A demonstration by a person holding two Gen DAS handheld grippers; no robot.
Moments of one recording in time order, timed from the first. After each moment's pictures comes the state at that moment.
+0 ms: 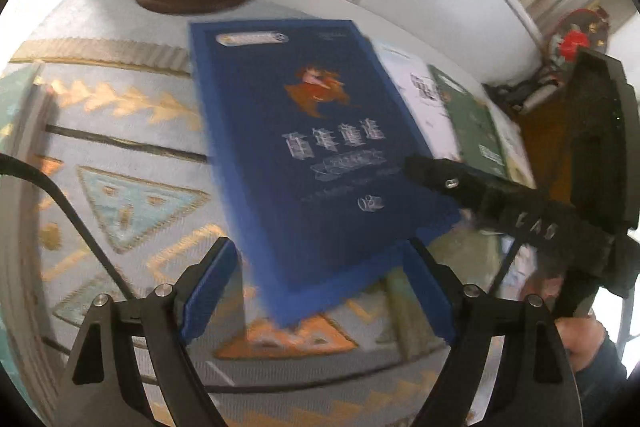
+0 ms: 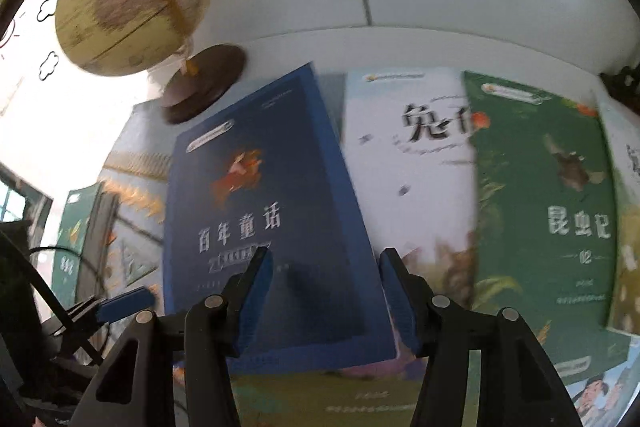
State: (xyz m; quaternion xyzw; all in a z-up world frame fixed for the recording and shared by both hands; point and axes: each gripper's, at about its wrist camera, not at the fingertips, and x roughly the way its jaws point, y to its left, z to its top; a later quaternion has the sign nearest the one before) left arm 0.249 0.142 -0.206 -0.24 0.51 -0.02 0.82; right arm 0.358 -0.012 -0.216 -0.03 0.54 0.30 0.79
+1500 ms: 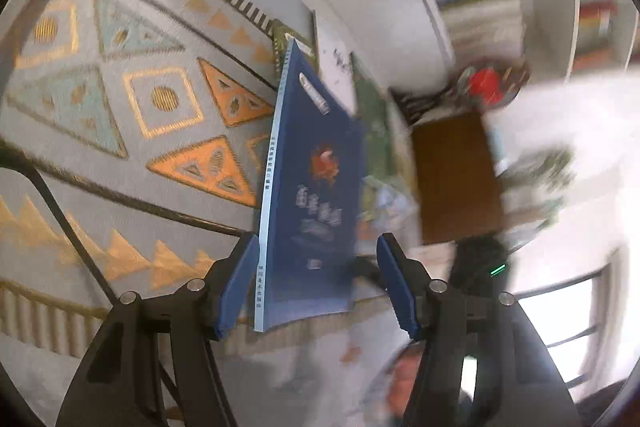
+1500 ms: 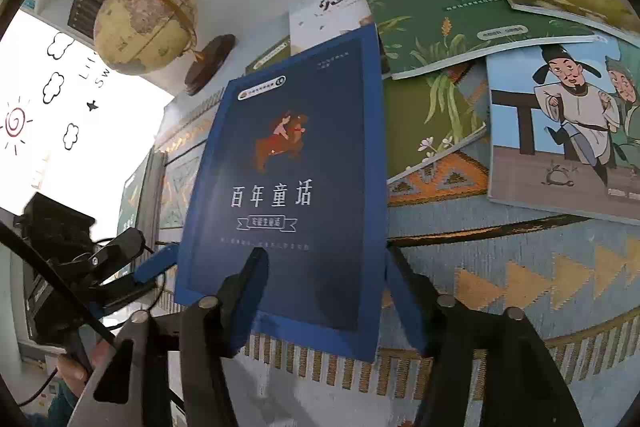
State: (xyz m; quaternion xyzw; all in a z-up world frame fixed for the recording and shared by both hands) left arm 0.145 0.164 -0.214 -0.48 0.44 -0.16 0.74; right arm 0.225 -0.135 -0.233 0.15 0.56 0.27 0.77
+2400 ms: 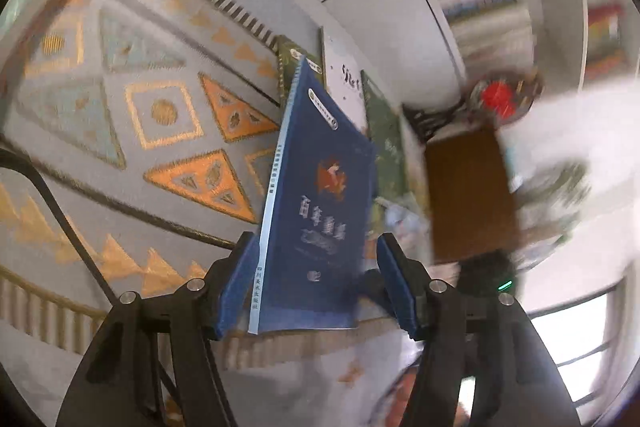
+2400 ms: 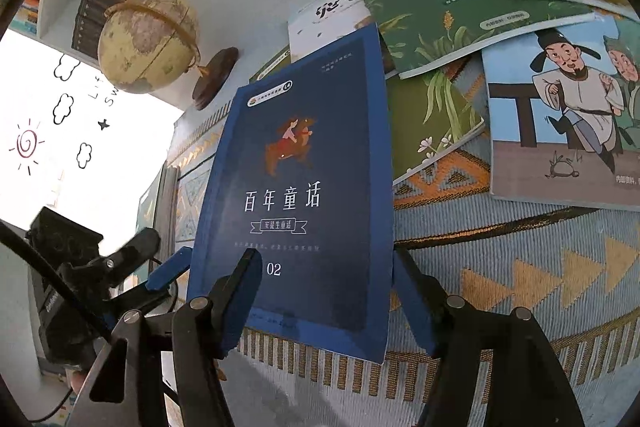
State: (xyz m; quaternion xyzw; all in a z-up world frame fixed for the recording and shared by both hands) left arm 0.149 0.159 -0.209 -0.48 0.43 -0.12 0.75; right arm 0.229 -0.143 -0.237 0.21 0.57 0.27 0.75
